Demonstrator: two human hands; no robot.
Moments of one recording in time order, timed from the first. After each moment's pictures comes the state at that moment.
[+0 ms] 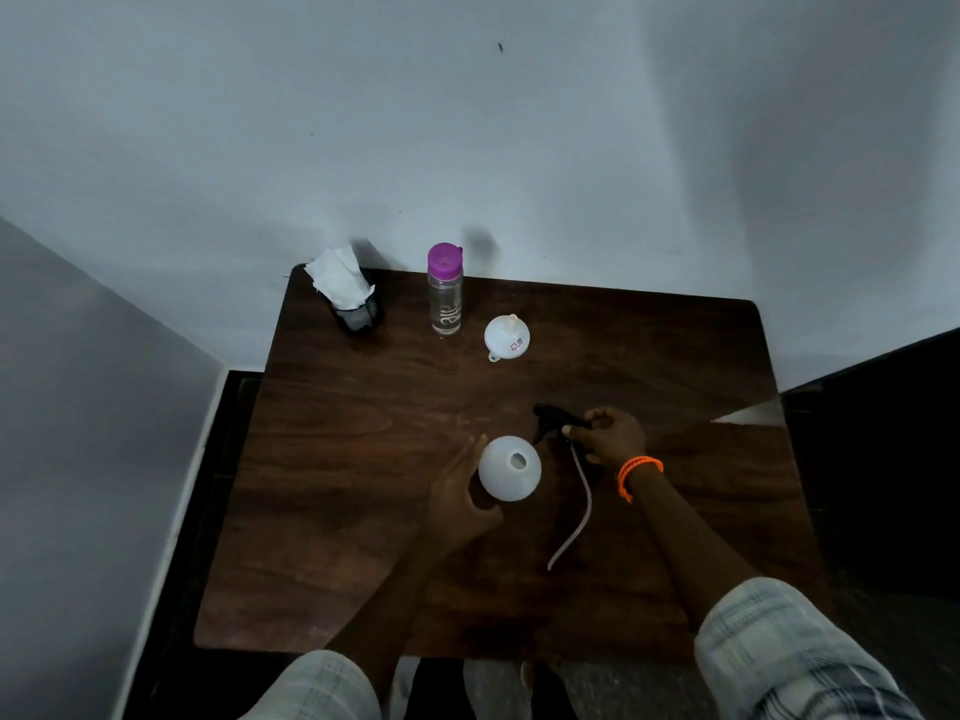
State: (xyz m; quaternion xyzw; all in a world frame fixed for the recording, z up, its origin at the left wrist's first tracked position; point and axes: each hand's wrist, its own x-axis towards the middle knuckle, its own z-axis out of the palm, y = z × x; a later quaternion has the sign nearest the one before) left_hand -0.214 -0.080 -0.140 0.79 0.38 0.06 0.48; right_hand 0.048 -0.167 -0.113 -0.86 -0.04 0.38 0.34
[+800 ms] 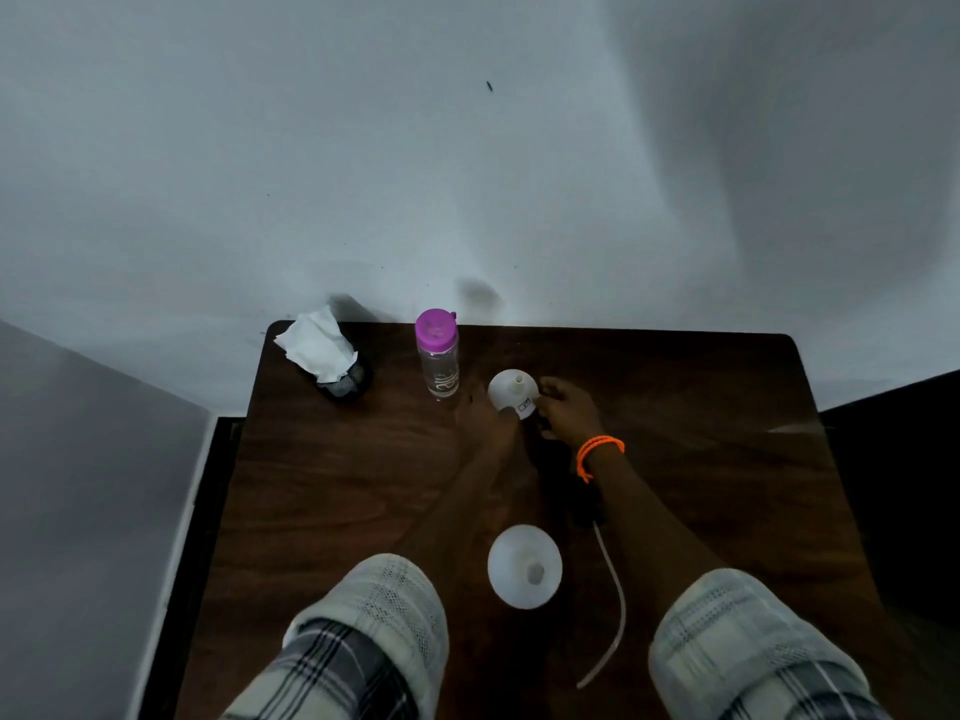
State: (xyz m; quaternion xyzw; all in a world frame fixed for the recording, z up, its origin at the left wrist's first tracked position) left_hand -0.029 0.056 -0.140 0.70 0.55 0.08 0.45; right_hand 0.086 -0.011 -0.145 -0.80 -0.04 0.41 0.44
